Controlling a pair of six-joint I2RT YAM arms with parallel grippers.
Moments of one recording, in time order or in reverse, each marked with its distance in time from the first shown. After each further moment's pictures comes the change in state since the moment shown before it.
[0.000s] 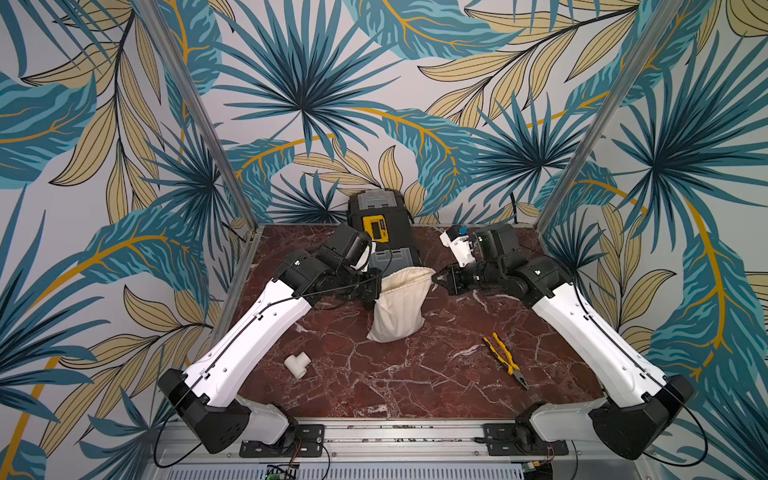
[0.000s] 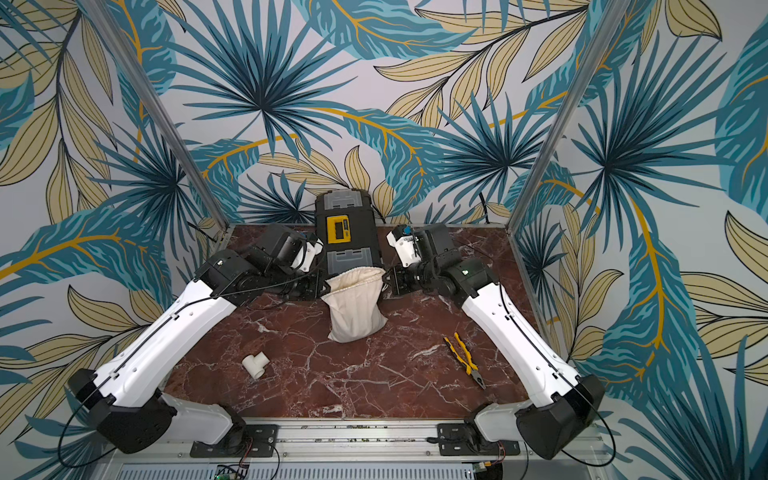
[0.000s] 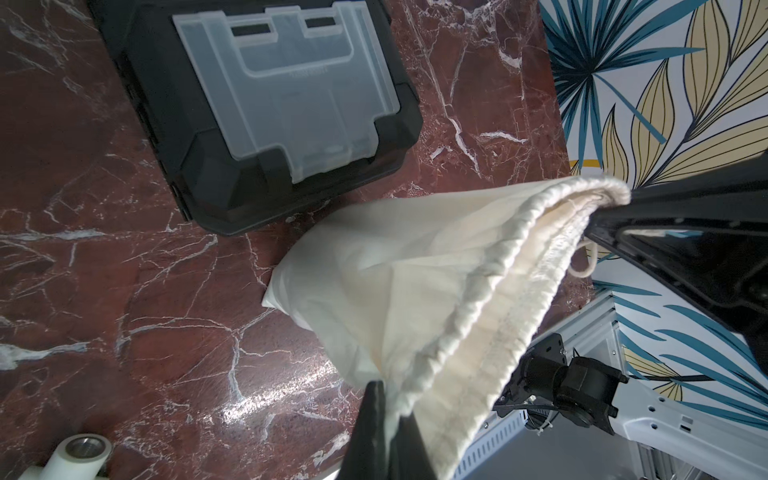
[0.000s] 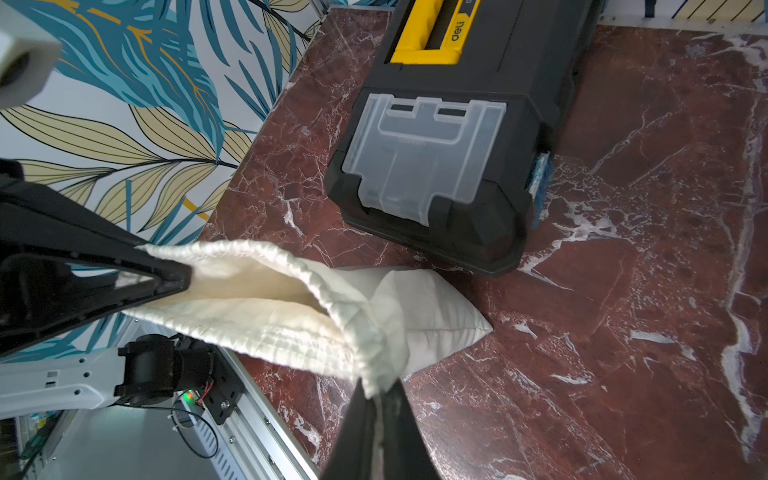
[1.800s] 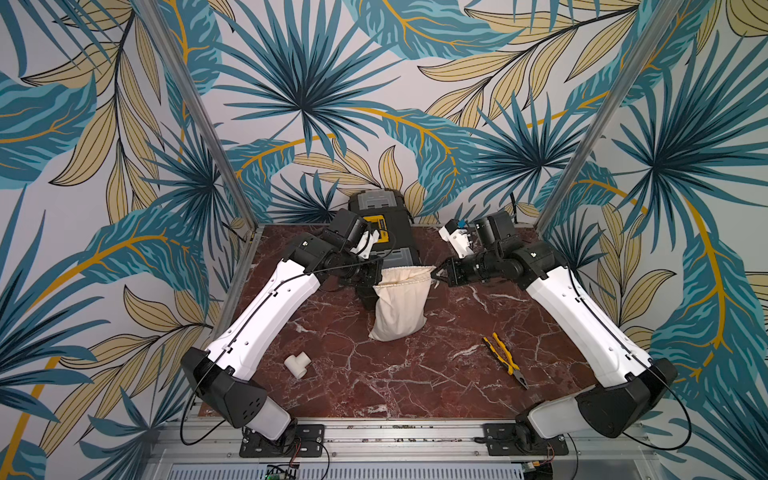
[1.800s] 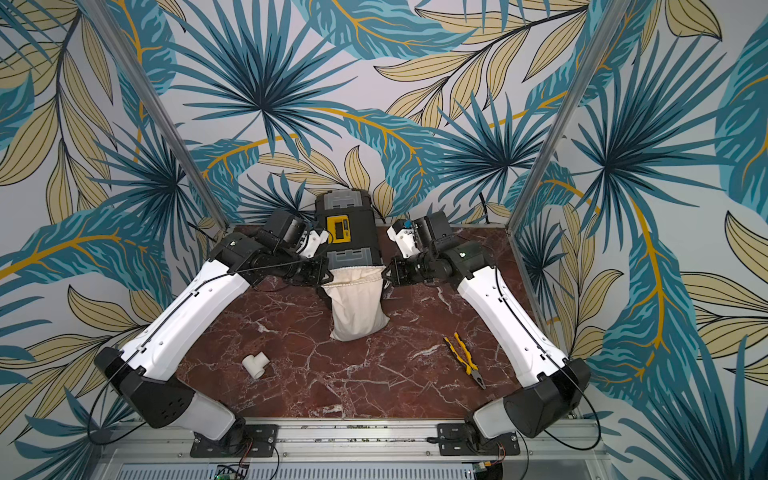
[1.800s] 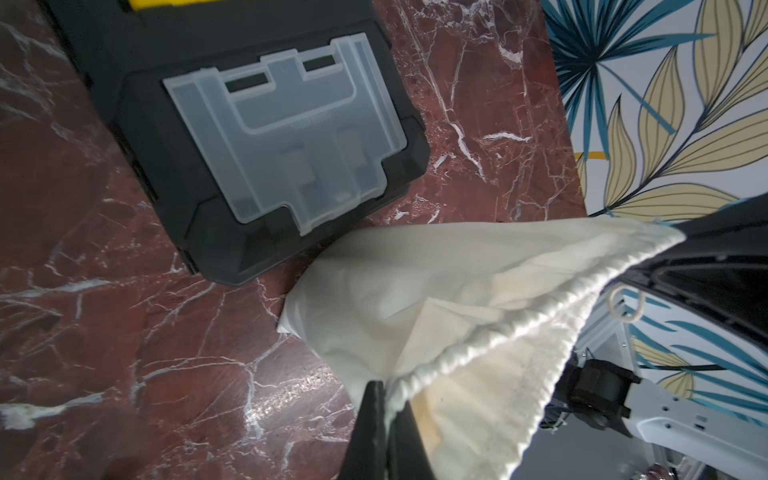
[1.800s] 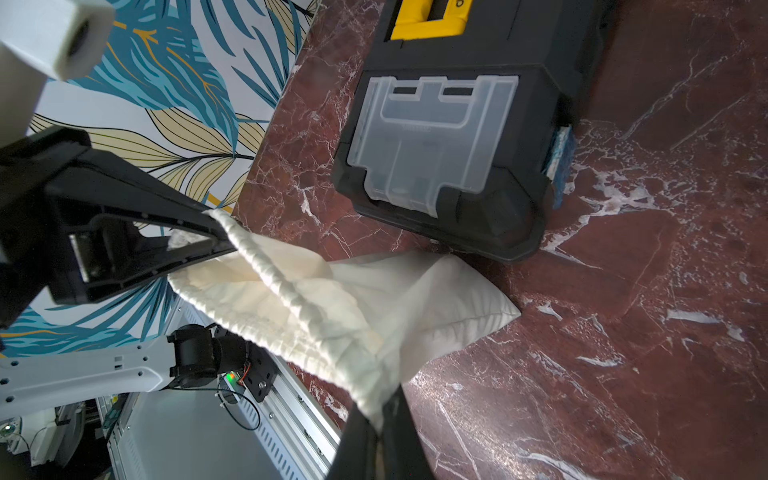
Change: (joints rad) left arm 0.097 0.138 0.110 -0.014 0.100 0.149; right arm -0.040 0.113 0.152 -0.147 -0.094 0.008
